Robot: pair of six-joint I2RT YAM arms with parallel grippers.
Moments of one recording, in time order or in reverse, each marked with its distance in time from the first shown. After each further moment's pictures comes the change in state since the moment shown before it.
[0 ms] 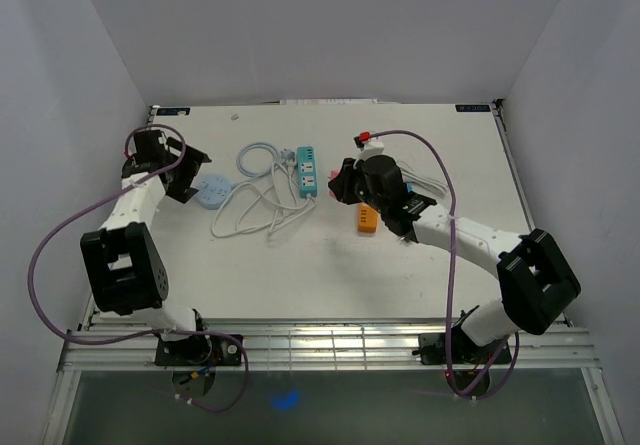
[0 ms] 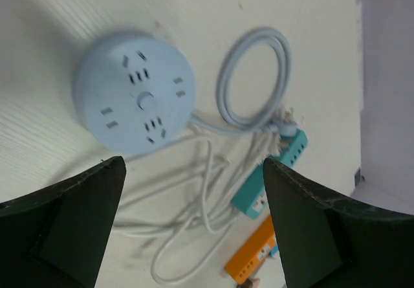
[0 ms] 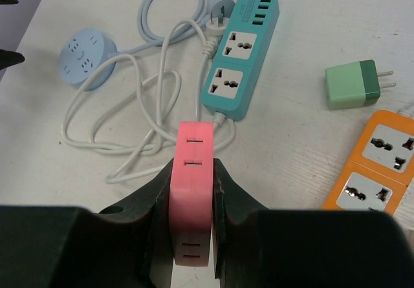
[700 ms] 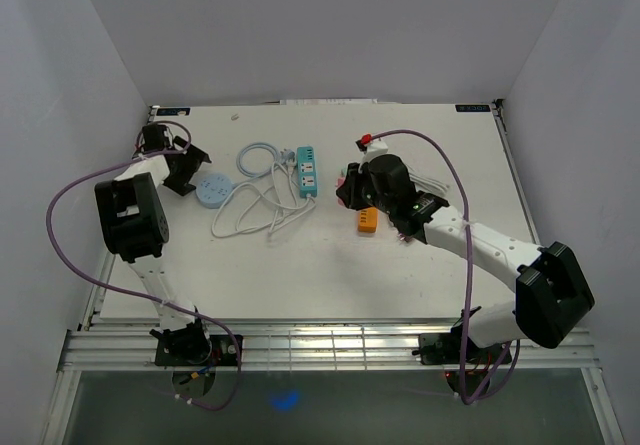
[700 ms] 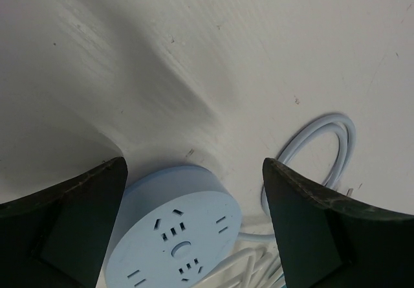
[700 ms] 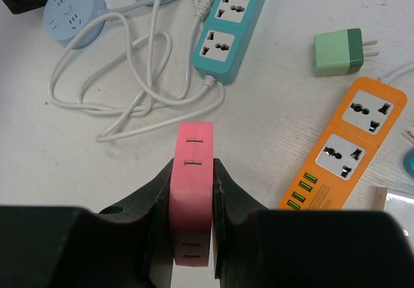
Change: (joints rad) left arm 0.066 0.497 0.280 0.071 -0.024 0.149; right arm -0.006 -0.096 0.031 -0.223 -0.038 -0.064
